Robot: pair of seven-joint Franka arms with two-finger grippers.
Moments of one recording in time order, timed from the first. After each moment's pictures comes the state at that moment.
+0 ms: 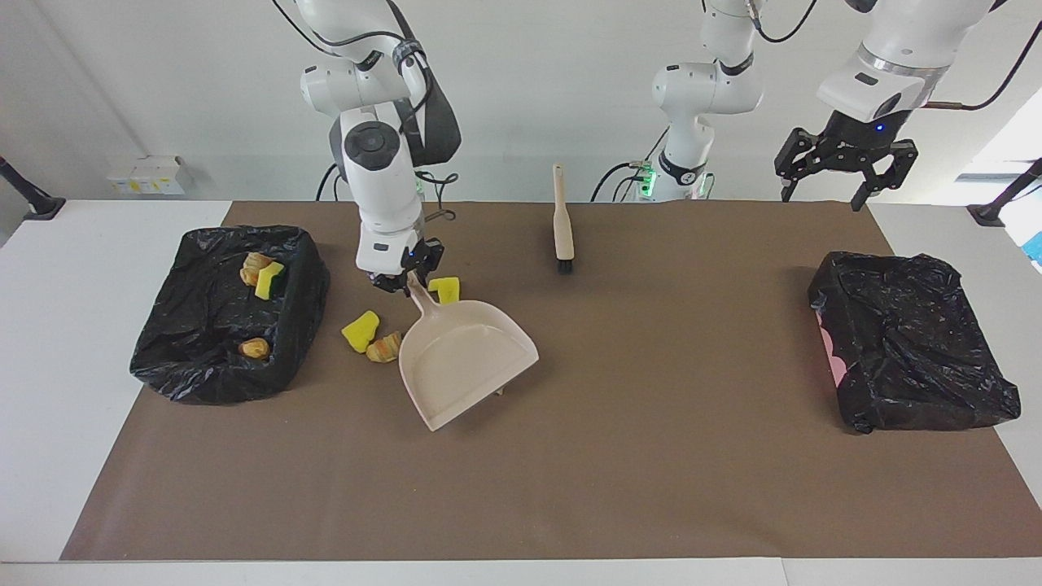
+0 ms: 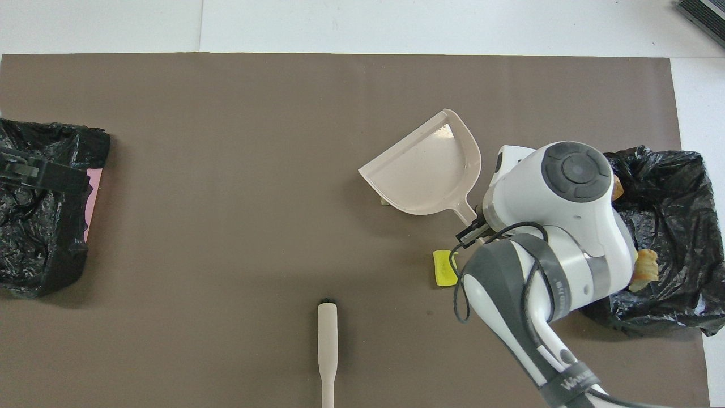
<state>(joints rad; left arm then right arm) -0.12 0.00 -0.02 -1.43 0.03 1.50 0.16 0.28 0.10 0.08 -1.95 0.01 1.98 -0.15</state>
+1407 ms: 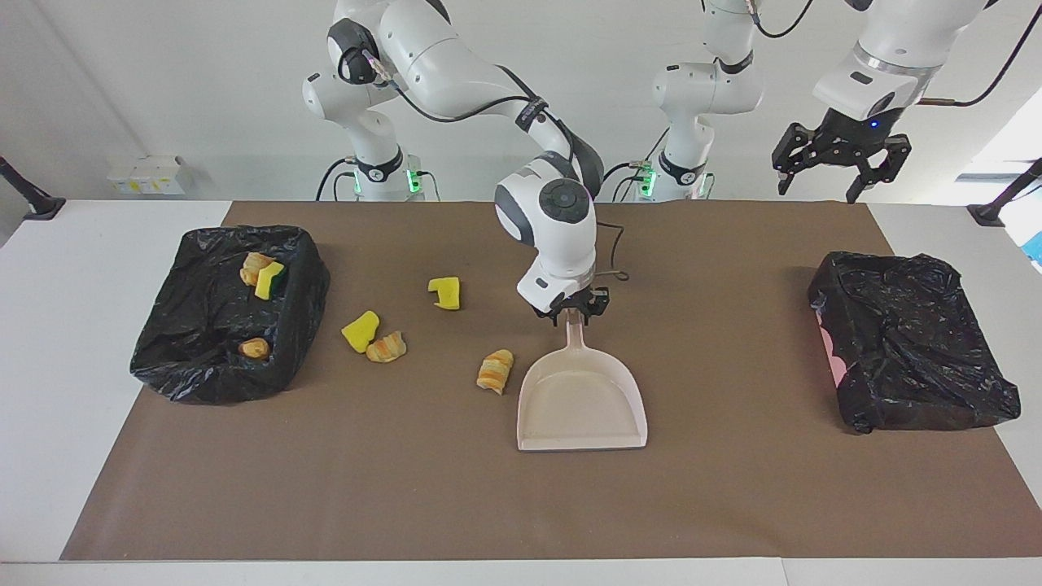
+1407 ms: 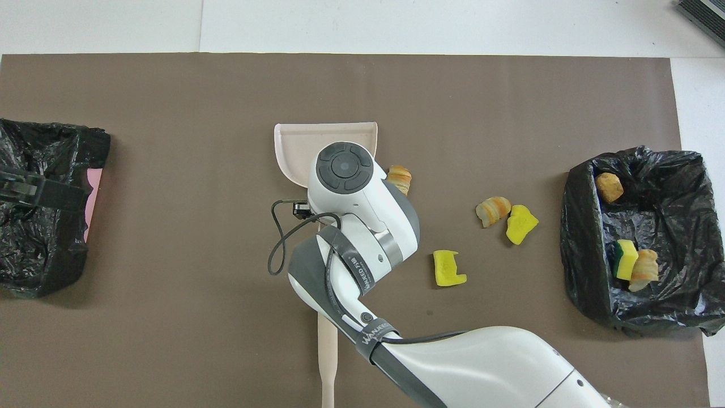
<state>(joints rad) -0.12 -0.04 -0.01 -1.49 0.03 1.48 0.16 0.58 0.57 0.07 -1.45 0.10 2.05 0.65</state>
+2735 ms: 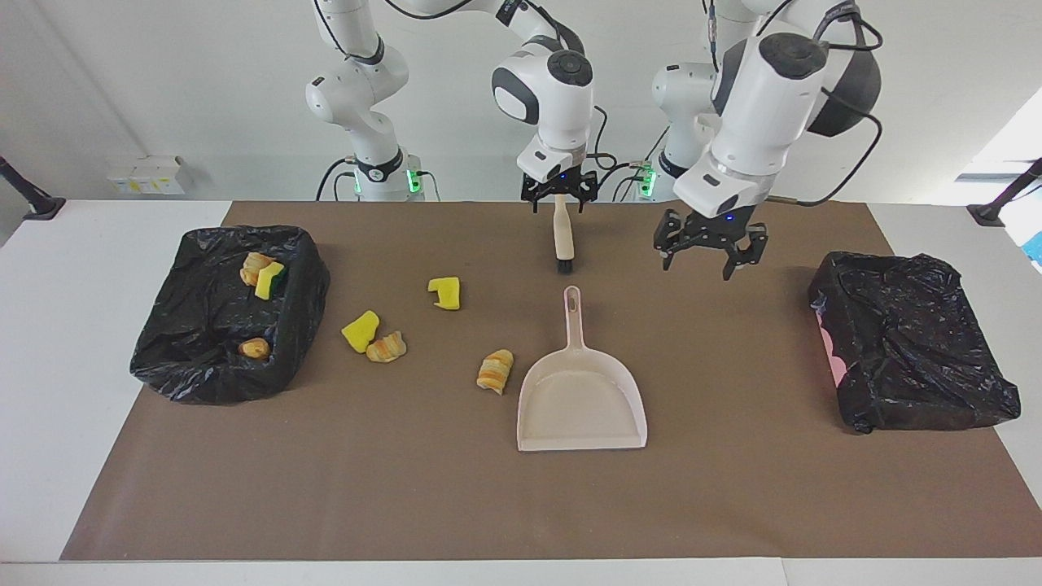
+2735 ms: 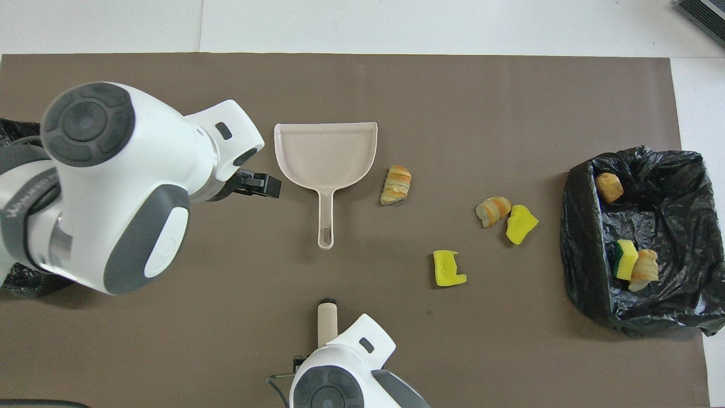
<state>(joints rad) -0.13 0.12 -0.34 -1.73 0.02 1.93 -0.23 0.87 -0.02 0.08 -2.16 0.10 2.07 0.92</state>
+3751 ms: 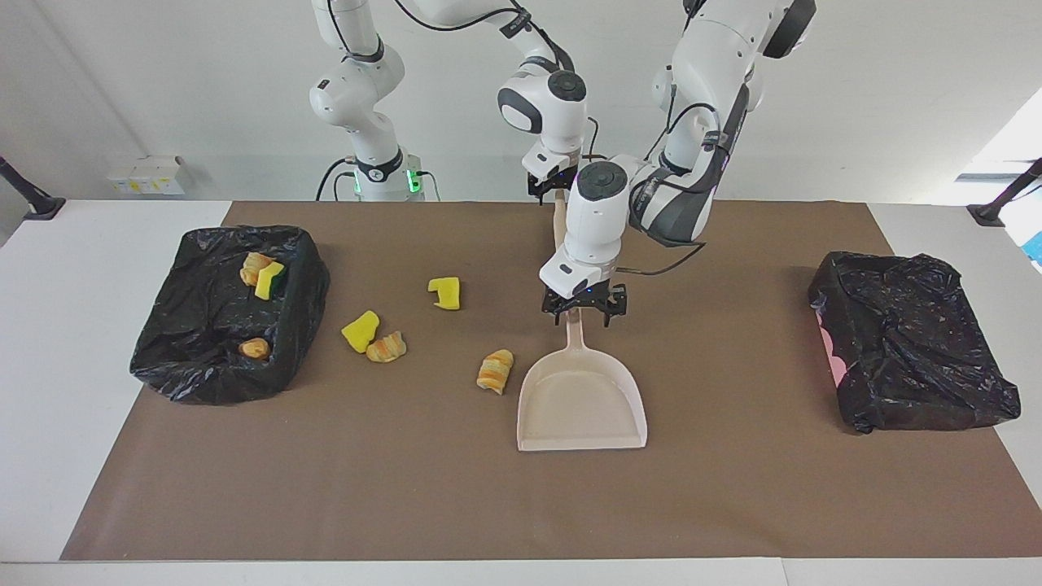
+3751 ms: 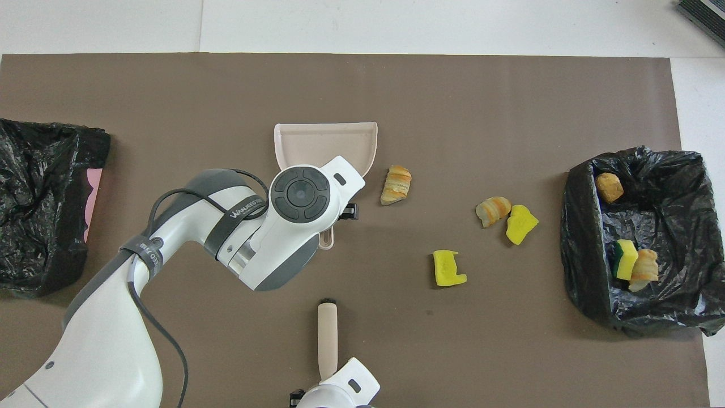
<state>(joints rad) -0.15 0.38 -0.52 -1.83 0.30 2.21 -0.72 1.00 0.05 0.08 -2.31 0.19 2.31 1.00</state>
